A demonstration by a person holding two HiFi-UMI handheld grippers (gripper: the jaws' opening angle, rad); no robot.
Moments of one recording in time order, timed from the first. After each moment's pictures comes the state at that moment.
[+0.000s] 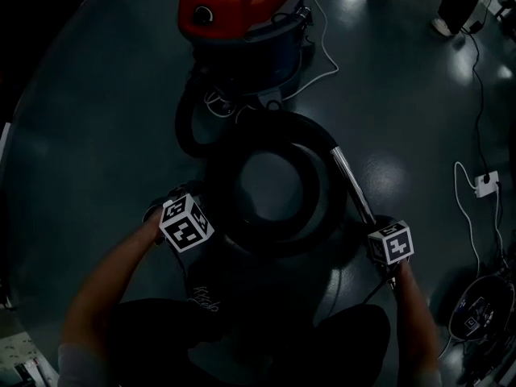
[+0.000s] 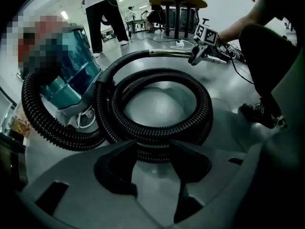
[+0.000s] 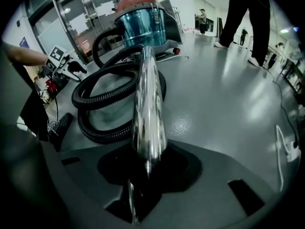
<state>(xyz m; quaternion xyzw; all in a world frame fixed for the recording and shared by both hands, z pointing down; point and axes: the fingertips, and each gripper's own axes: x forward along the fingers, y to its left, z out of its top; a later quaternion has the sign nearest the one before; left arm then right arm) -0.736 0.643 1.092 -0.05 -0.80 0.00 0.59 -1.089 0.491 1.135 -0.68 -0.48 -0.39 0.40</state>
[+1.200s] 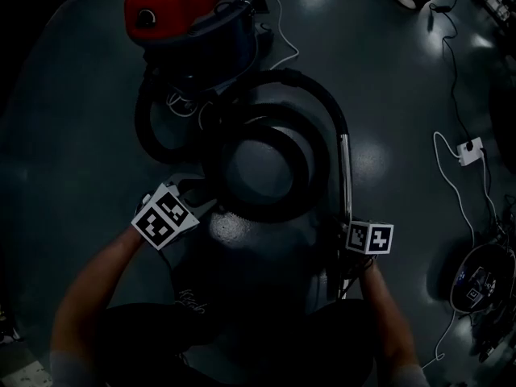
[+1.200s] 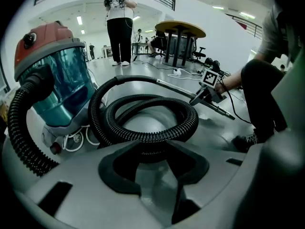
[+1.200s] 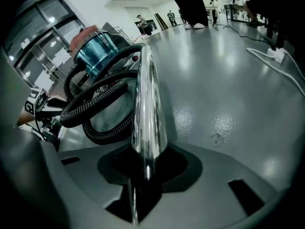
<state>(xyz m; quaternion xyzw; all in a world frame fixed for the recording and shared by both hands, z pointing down) -0.824 0.637 1.048 -0.02 -0.88 -0.05 0.47 -1.071 0.459 1.159 -0.56 -0.59 -0.13 0.57</state>
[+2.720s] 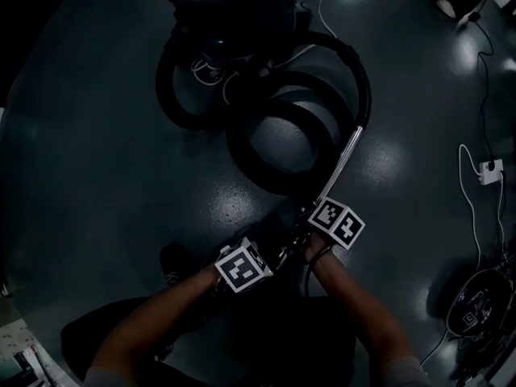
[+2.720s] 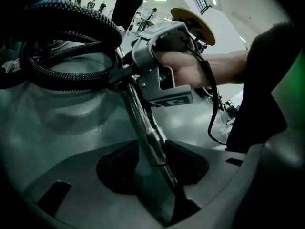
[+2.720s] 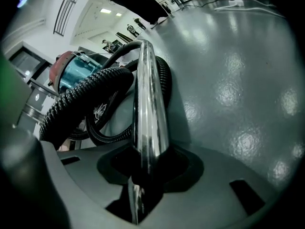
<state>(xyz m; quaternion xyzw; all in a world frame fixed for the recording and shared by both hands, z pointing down) -0.865 0.397 1.144 0.06 -0.81 -0.28 0.51 -0.977 0.529 1.190 -0.45 -0.63 0.05 0.63</state>
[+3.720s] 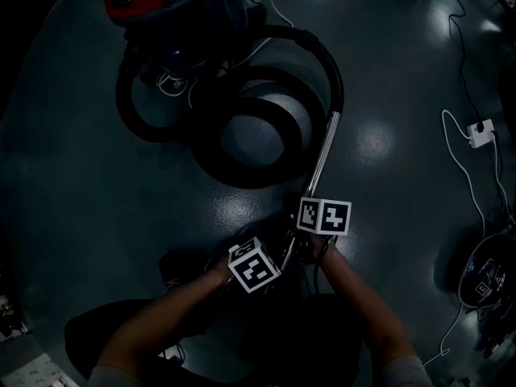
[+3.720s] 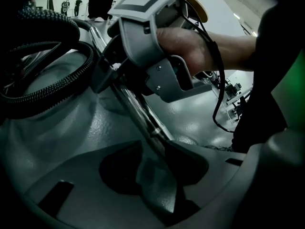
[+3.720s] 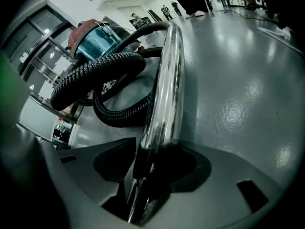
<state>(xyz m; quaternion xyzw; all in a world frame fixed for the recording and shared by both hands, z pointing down) -0.898 0.371 1.165 0.11 -0.79 -0.21 0.57 -0.989 0.498 1.192 -0.55 -0.57 -0.12 0.59</state>
